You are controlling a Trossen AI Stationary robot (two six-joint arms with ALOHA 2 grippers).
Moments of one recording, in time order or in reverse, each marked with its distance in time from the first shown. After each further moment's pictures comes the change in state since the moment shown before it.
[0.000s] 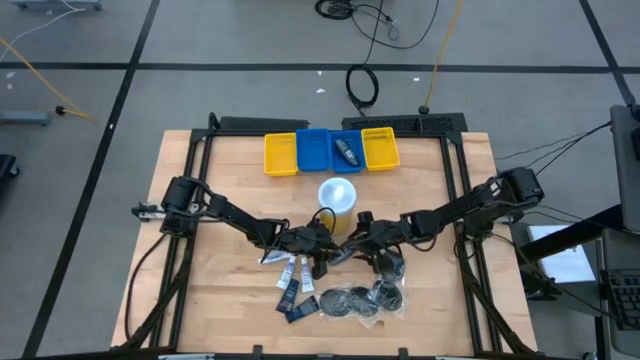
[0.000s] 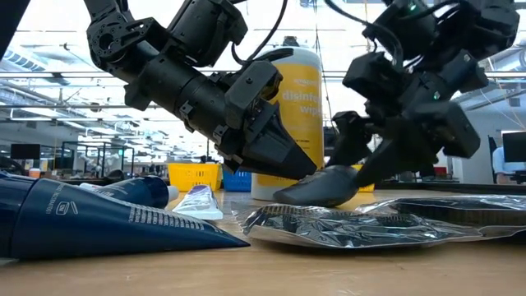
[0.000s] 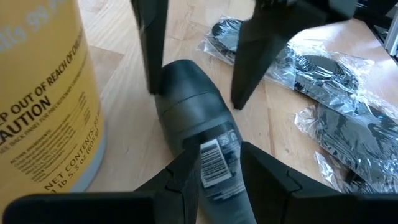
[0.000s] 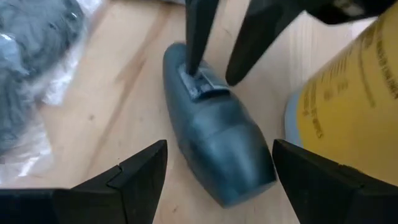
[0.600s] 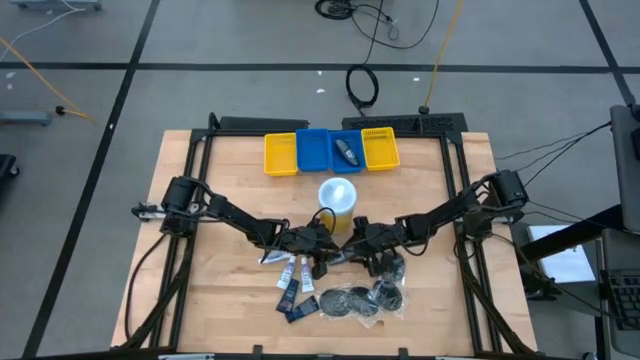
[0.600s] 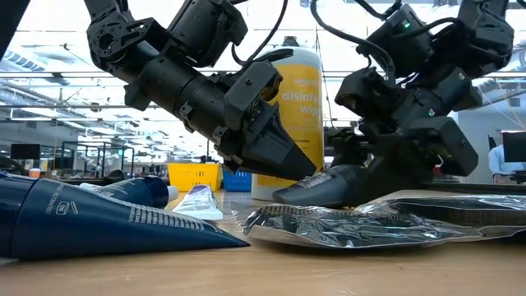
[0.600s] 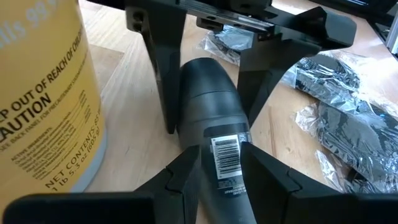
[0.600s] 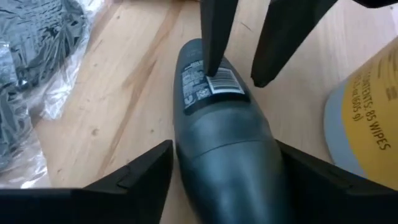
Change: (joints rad) left arm 0.000 0.000 0.000 -0.006 0.000 0.001; right arm 0.000 0.114 0.000 0.137 -0.057 0.066
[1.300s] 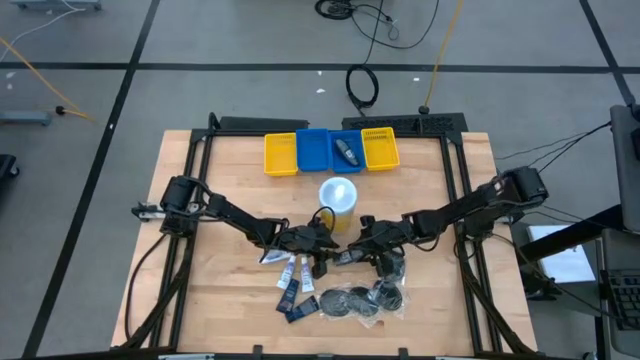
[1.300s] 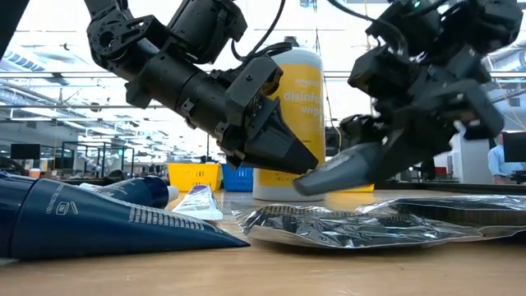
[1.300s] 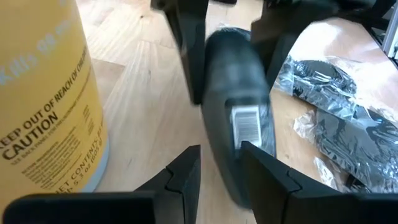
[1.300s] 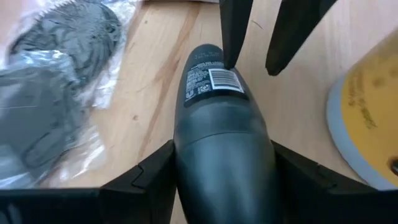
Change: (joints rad) left arm 0.000 -0.008 0.000 0.004 -0.002 0.027; right arm 0.005 -0.176 -0.001 -0.218 -0.043 0.058
